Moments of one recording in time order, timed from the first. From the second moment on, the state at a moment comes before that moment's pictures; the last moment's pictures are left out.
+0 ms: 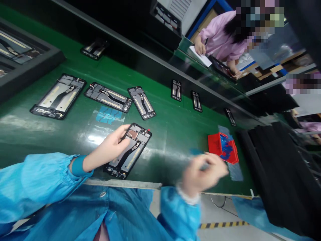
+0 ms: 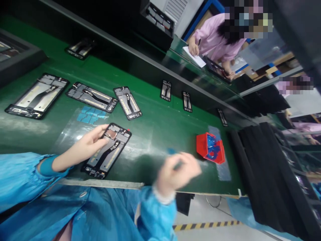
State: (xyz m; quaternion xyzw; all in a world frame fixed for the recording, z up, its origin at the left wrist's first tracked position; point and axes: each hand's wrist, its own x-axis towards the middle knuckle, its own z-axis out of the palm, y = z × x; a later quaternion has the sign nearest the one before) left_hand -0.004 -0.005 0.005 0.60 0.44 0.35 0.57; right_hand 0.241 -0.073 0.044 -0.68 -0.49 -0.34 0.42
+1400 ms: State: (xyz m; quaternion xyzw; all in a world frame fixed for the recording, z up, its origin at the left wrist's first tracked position) left_hand -0.004 -0.005 0.020 0.69 0.52 0.30 0.40; right_hand 0.129 -0.059 0.026 -0.56 -0.79 -0.14 0.19
